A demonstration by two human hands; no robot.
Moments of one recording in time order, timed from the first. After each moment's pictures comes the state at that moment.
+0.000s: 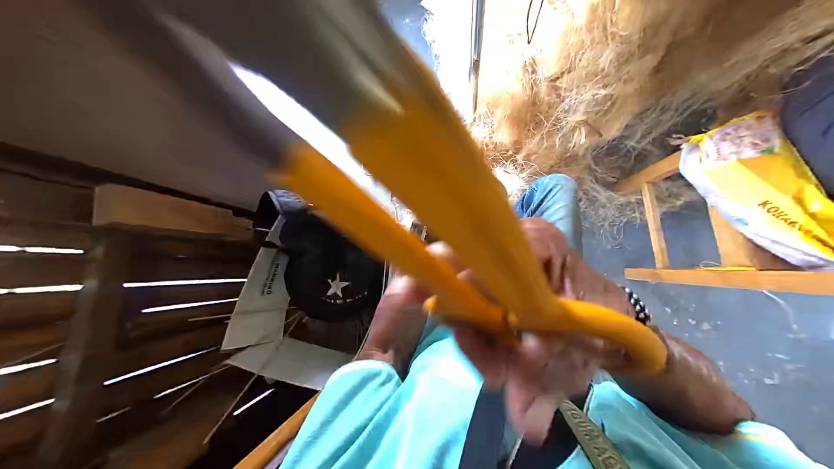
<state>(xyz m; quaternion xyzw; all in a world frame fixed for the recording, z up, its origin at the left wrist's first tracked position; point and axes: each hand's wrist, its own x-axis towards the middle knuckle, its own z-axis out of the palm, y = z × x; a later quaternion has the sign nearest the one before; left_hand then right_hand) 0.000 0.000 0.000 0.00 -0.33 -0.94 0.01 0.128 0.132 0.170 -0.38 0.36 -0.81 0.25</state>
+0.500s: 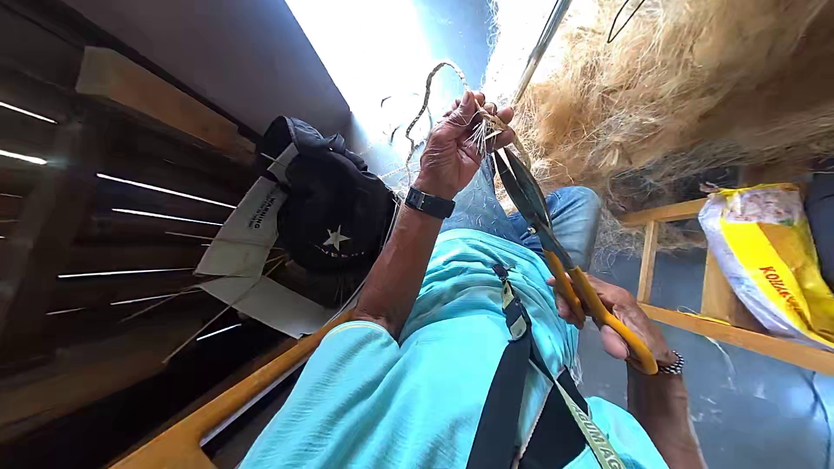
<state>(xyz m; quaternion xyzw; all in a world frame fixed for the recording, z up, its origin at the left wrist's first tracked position) 0.006 -0.044 0.044 -0.02 -0.21 -0.98 0.01 0.149 0.276 0.033 -0.24 0.68 -0.63 0.29</state>
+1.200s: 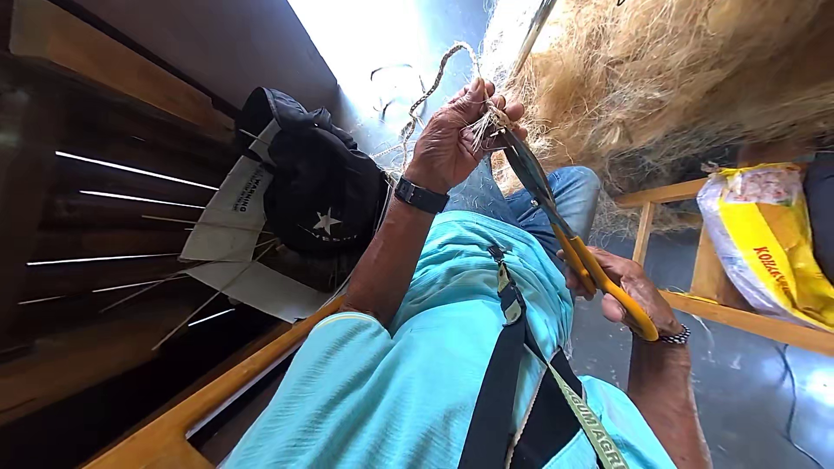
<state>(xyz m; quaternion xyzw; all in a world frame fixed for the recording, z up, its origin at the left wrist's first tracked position) 0.025 -0.044 0.049 0.01 -0.24 -0.97 -0.10 0.133 0.293 0.031 -0.21 0.73 -0.58 0.28</state>
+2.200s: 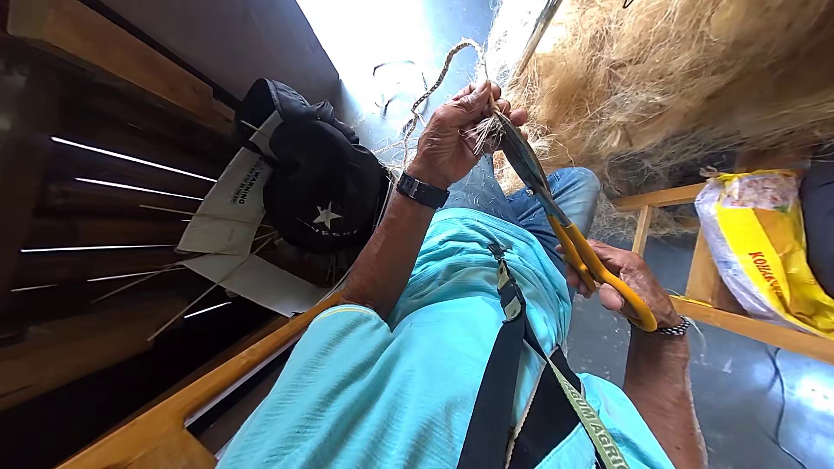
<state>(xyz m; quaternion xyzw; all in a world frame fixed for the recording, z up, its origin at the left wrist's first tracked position) 0.022 -0.049 0.038 -0.02 -0.26 -0.96 -0.10 0.123 0.286 0.040 -0.20 0.74 -0.58 0.29</state>
